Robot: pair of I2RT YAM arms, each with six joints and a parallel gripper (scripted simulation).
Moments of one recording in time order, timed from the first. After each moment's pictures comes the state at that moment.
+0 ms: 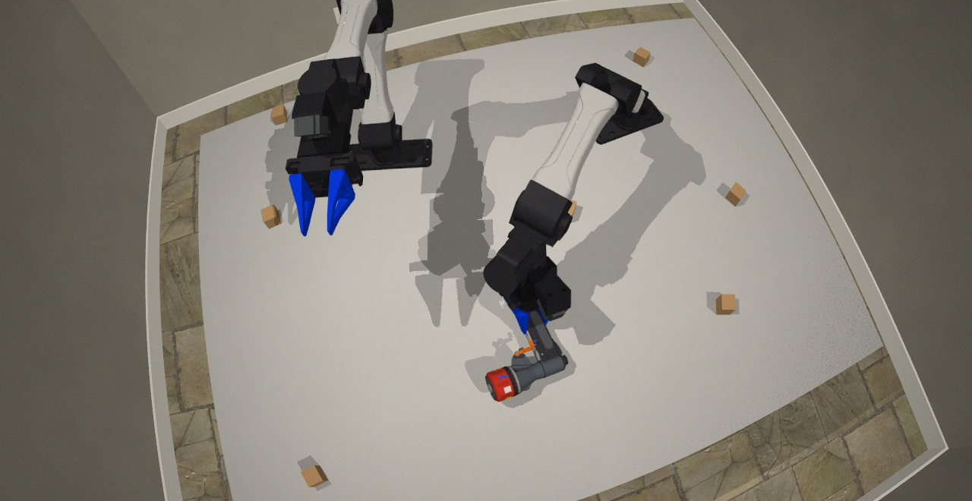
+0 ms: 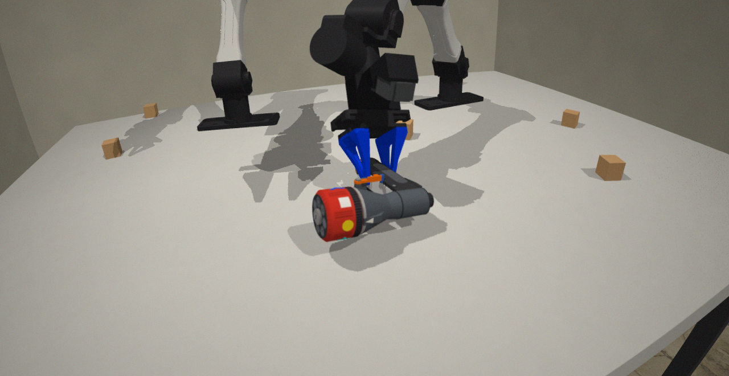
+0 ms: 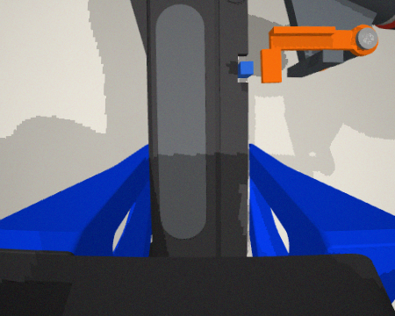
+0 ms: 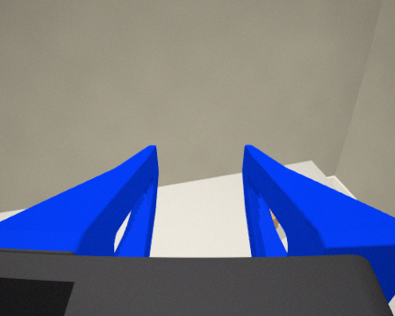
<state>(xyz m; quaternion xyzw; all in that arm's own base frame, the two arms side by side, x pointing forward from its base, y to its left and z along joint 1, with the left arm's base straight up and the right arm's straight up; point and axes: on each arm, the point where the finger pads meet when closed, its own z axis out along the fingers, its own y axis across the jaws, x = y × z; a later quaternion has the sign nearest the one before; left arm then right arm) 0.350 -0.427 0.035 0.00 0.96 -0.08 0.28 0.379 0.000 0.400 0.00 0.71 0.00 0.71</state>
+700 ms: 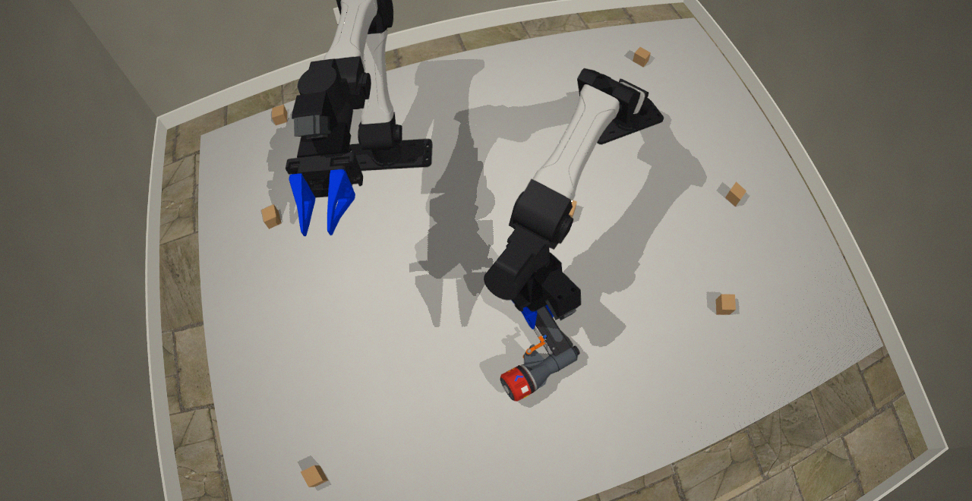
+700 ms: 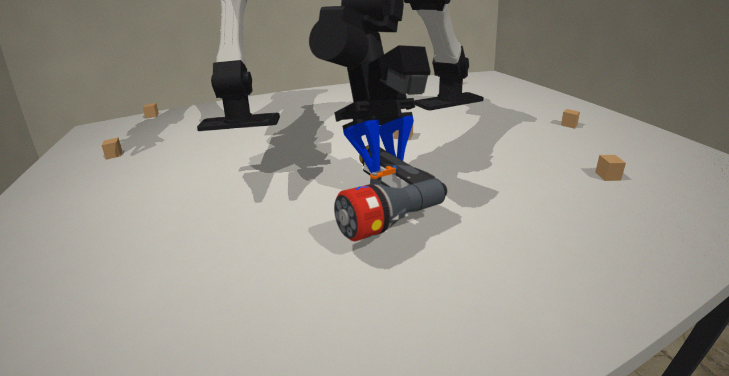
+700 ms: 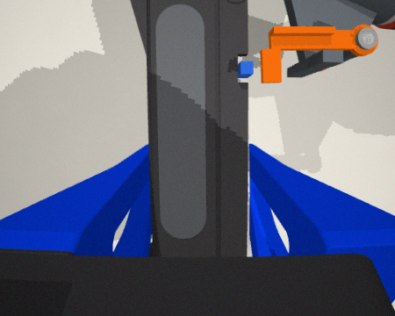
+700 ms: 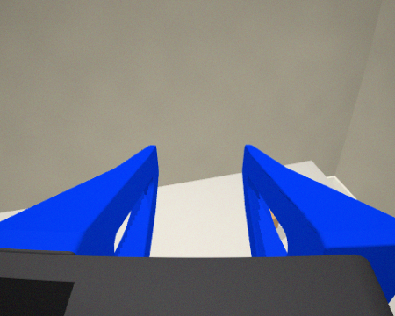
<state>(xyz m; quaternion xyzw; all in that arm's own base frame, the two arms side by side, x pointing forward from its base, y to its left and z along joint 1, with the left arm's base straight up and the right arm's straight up) 0.347 -0.413 0.047 -0.05 0.97 -0.04 0.24 0.379 0.000 0.400 0.00 0.71 0.00 0.71</state>
